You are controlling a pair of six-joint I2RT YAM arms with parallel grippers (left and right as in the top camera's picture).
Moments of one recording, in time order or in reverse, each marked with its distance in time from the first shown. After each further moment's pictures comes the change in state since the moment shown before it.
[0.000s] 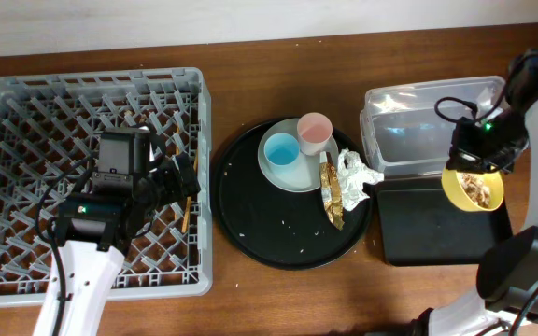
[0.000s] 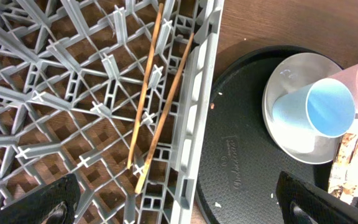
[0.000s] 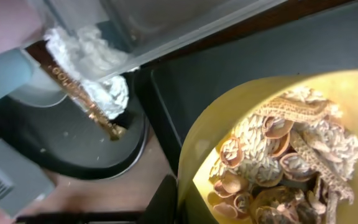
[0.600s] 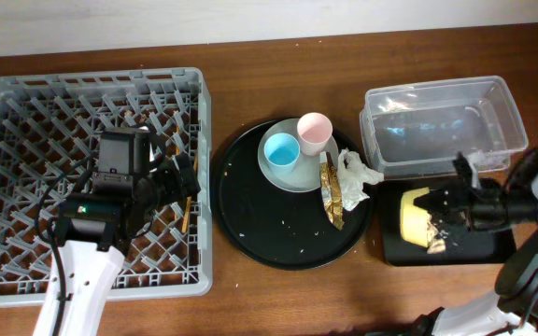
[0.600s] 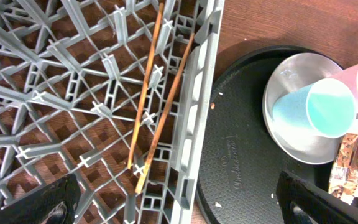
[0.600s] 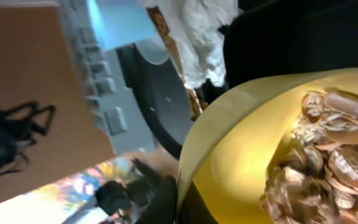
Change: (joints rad) left arm 0.000 0.000 0.000 0.000 0.000 0.000; right arm -0.318 -0.004 -0.645 0.186 -0.703 -0.589
